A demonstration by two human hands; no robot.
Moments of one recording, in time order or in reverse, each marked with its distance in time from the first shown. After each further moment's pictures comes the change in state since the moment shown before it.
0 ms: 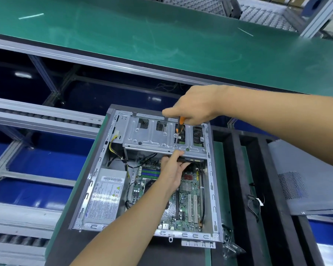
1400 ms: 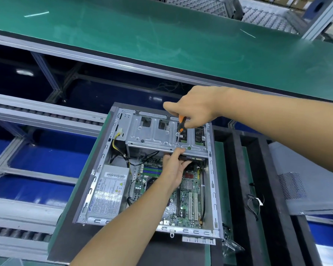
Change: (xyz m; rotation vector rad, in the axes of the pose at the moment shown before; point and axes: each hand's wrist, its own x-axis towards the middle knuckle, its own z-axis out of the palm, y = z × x) left_hand -0.001 0.000 -0.002 -0.014 -0.037 0.005; right_hand 0.005 -0.008 0.002 0.064 -0.012 0.084
